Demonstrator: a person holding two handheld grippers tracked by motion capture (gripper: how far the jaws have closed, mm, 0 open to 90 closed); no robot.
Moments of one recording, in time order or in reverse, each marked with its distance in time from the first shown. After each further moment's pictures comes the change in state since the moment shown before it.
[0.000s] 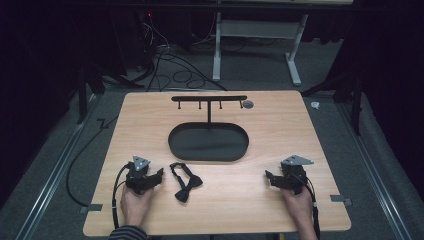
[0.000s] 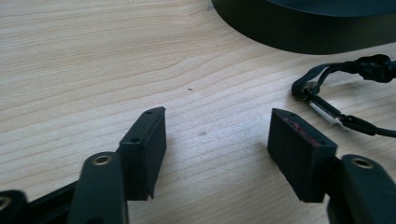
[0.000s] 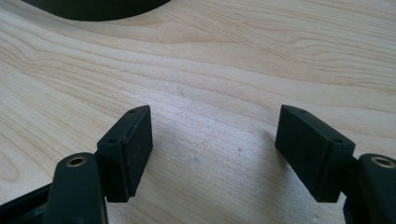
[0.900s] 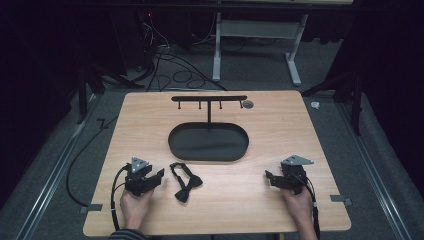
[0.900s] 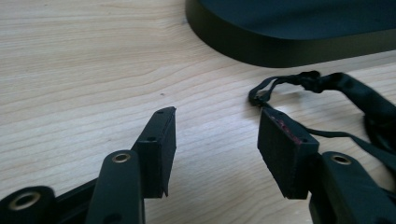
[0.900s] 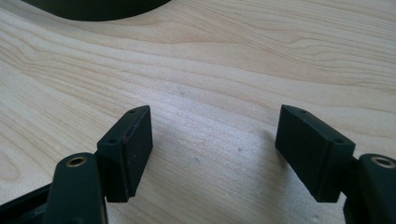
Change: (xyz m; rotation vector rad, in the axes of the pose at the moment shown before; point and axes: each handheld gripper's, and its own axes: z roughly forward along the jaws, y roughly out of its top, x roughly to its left) left arm -0.010 0.006 -0.020 -0.035 -0.080 -0.043; right arm 0.000 0.000 0.000 0.000 0.001 0.001
